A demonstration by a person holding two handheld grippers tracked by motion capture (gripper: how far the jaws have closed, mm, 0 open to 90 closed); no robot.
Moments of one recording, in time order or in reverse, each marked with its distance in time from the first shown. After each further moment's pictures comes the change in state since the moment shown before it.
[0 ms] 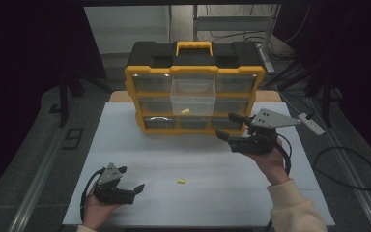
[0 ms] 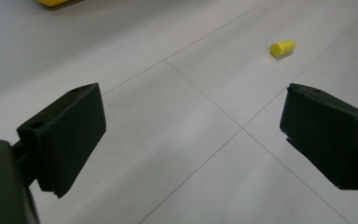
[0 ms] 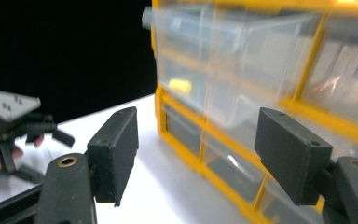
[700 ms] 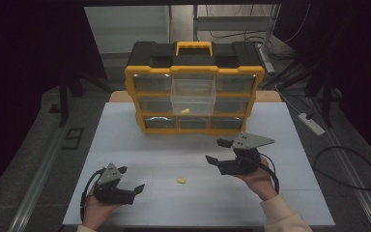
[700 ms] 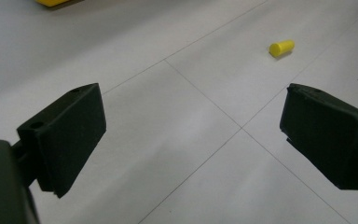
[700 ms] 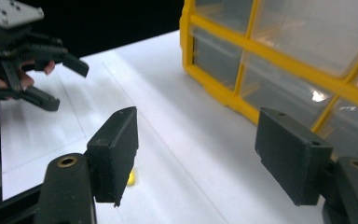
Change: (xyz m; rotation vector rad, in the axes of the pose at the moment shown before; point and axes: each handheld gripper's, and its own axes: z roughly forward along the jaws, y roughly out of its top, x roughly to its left) left arm 0.000 0.000 0.000 -0.001 -0.001 0.002; right arm 0.023 -0.063 0.027 0.179 0.067 0.012
